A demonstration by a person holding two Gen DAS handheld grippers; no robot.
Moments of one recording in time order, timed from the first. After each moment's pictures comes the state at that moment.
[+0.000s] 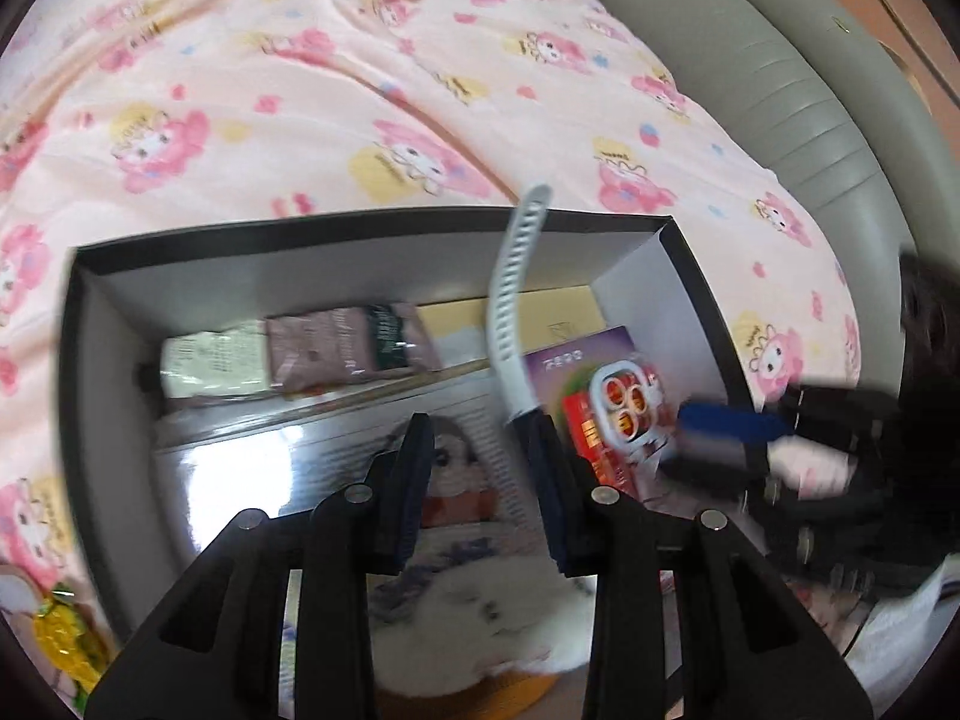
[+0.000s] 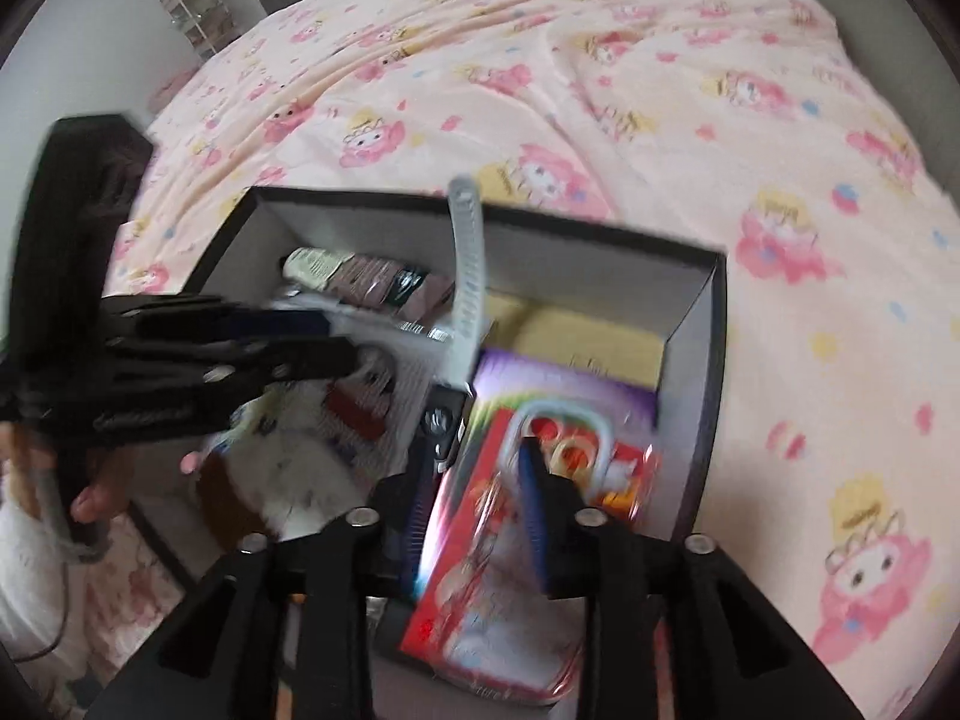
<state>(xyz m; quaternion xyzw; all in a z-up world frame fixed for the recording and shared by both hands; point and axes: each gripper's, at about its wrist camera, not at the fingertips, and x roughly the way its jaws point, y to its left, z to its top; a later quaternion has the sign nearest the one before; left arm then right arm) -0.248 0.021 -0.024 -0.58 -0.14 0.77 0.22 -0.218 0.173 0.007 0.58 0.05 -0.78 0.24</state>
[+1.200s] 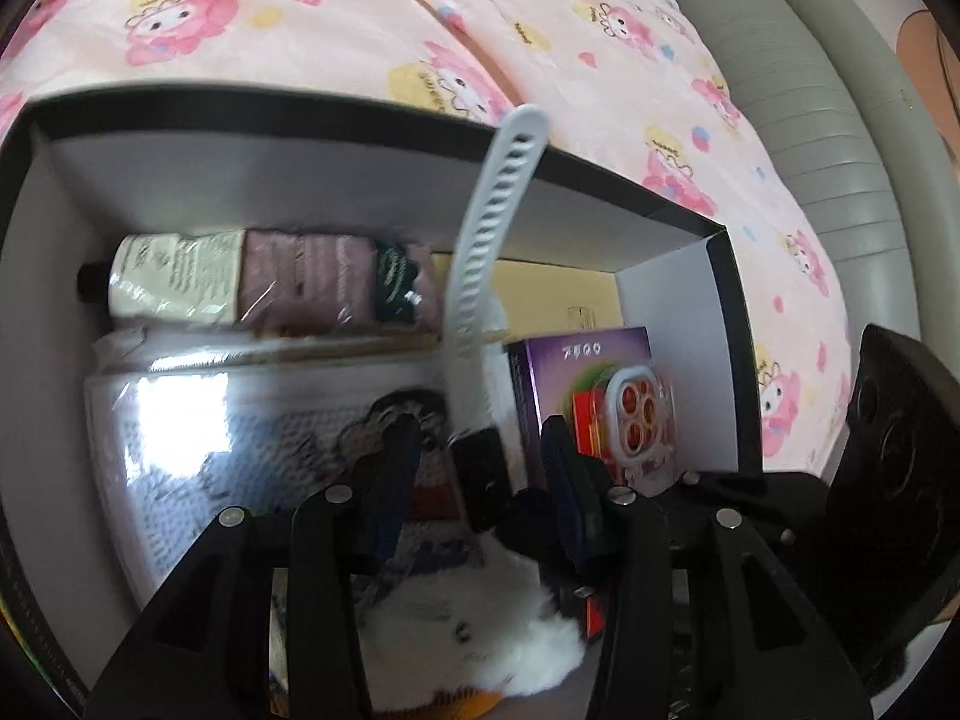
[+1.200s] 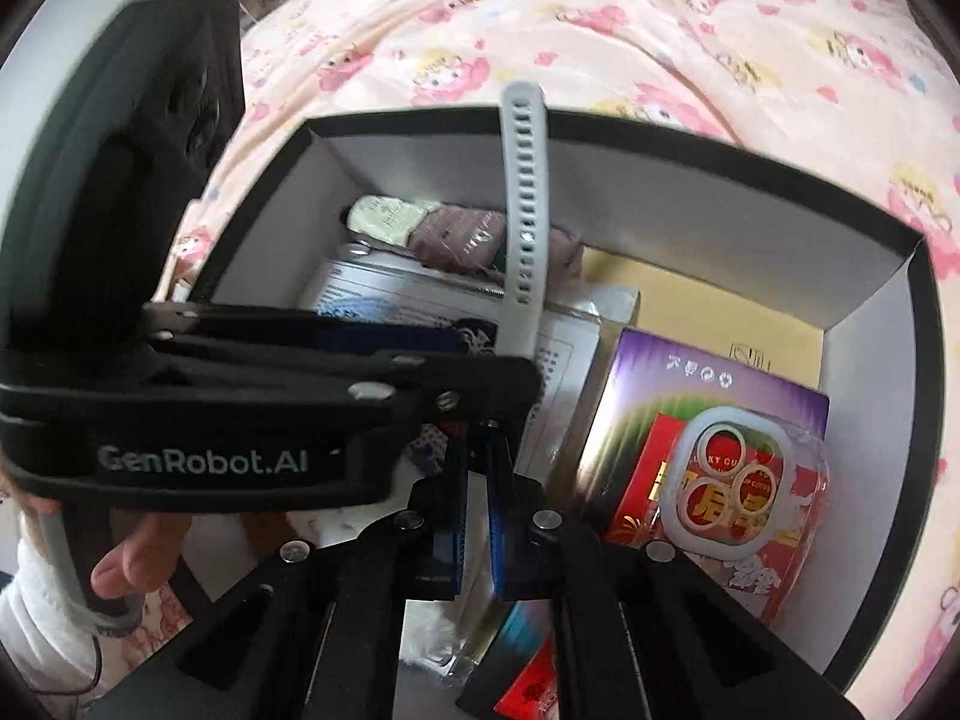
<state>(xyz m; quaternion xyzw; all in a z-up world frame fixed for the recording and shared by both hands) -0.252 0.016 -0.049 -0.63 -0.21 0.73 0.19 -0.221 0.134 -0.029 0.61 0.03 -0.73 0.29</state>
